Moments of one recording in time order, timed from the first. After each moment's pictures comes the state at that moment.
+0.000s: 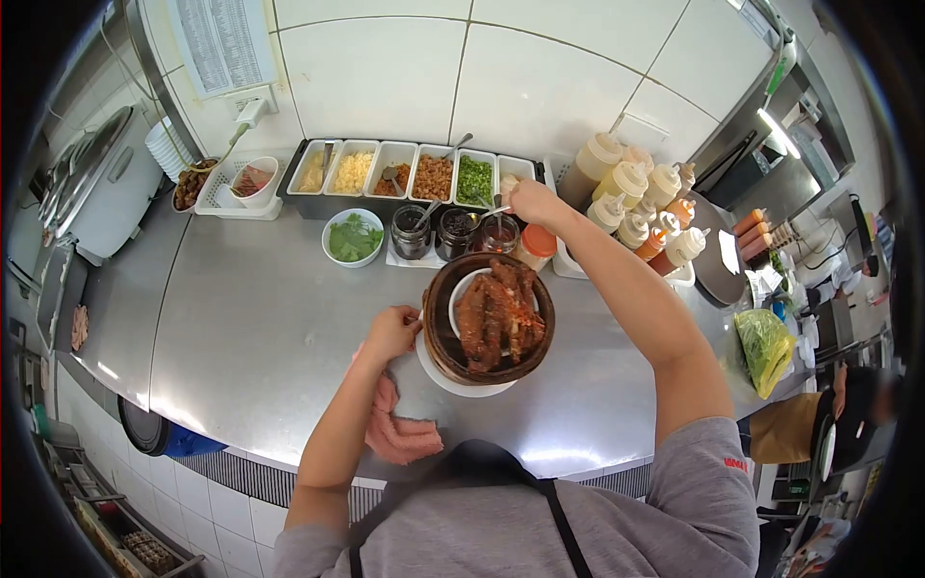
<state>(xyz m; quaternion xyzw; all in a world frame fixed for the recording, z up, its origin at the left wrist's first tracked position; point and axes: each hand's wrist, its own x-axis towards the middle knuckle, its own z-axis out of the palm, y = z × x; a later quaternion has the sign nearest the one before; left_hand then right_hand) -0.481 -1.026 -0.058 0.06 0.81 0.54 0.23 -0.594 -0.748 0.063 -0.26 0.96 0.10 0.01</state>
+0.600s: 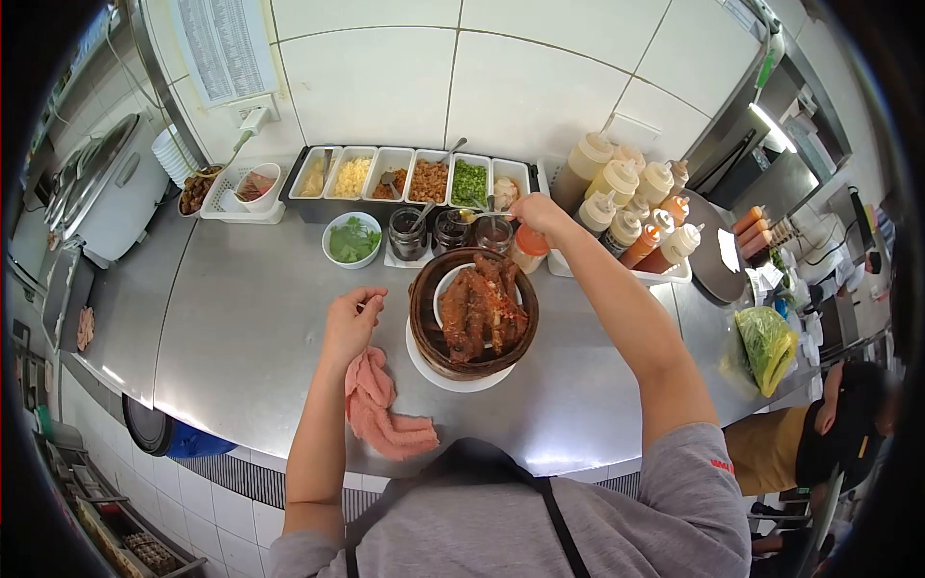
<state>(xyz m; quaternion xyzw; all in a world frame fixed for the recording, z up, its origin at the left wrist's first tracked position) -0.466 -1.057 0.018 0.04 0.82 0.57 0.06 -0.577 -0.729 0.042 0.00 0.94 -0.33 0.08</state>
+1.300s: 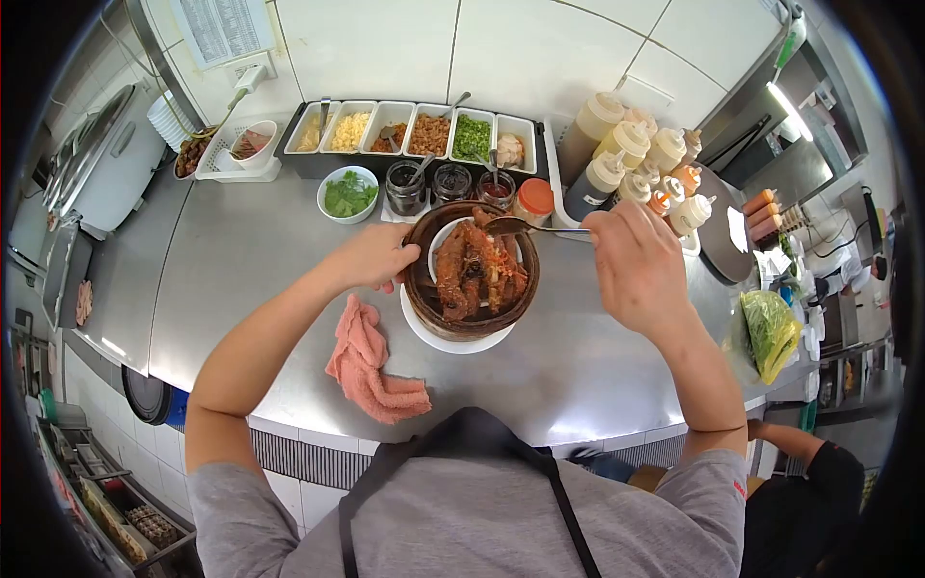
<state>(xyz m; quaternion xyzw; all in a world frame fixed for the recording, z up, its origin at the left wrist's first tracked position) -0.490 -1.019 0.093 0.20 0.86 0.33 0.34 -0.378 -0.763 0.175 -0.26 0.92 -0.04 -0.28</state>
